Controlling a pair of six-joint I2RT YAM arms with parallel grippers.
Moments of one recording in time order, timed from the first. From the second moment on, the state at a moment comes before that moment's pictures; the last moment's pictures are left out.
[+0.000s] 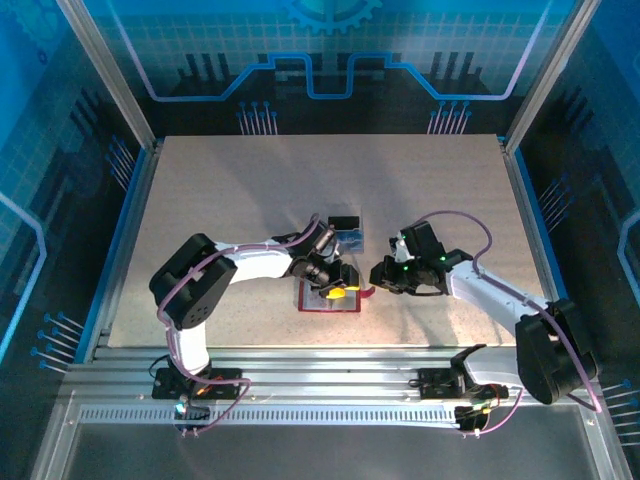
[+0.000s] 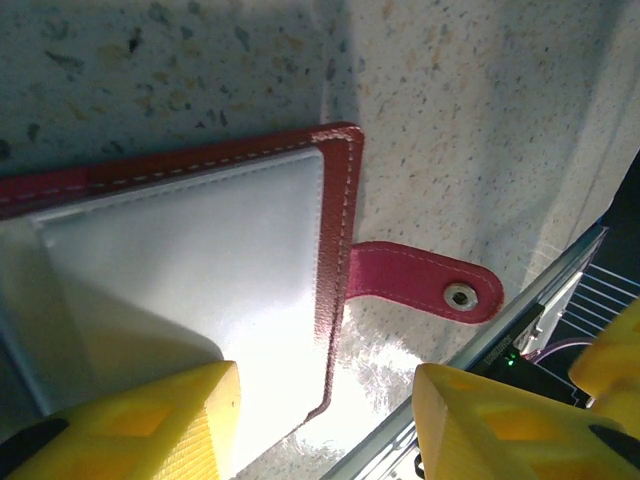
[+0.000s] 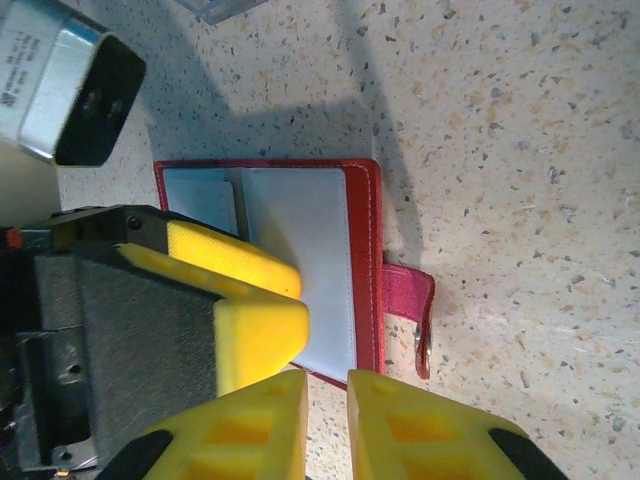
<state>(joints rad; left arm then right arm) -0.70 1.87 1.03 -0.21 0.61 -0.96 0.42 1.28 0.67 -0.44 -0.47 0.73</state>
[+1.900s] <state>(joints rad) -0.55 1.56 0.79 -0.20 0.55 -0.97 0.61 1.59 0.85 -0.34 -0.51 0.77</state>
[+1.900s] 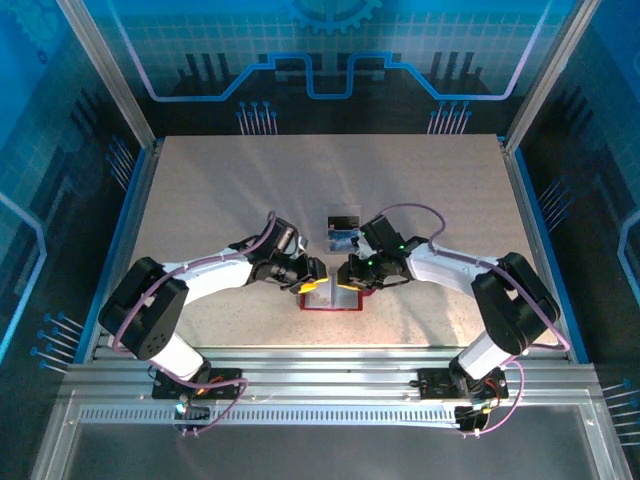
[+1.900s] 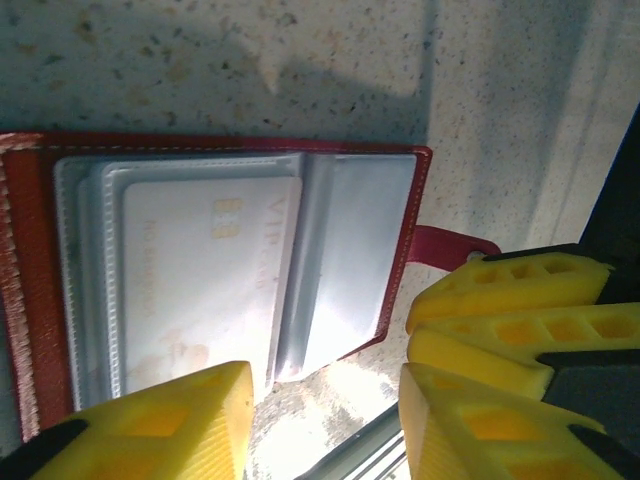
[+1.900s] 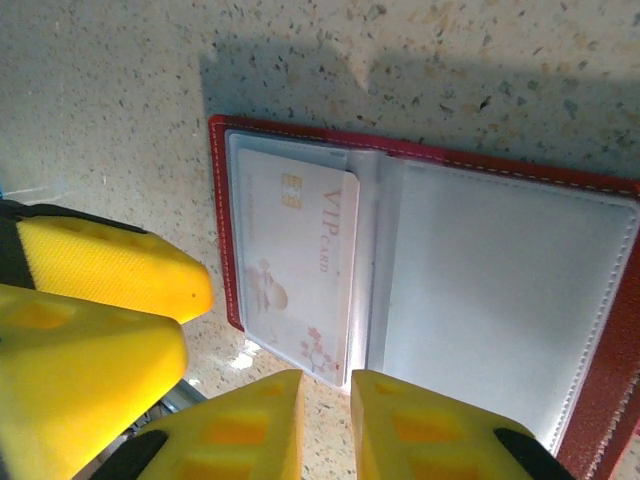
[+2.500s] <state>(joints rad) -0.55 1.56 0.79 -0.22 0.52 -0.97 0.64 1.65 0.85 -0.26 -0.53 0.82</state>
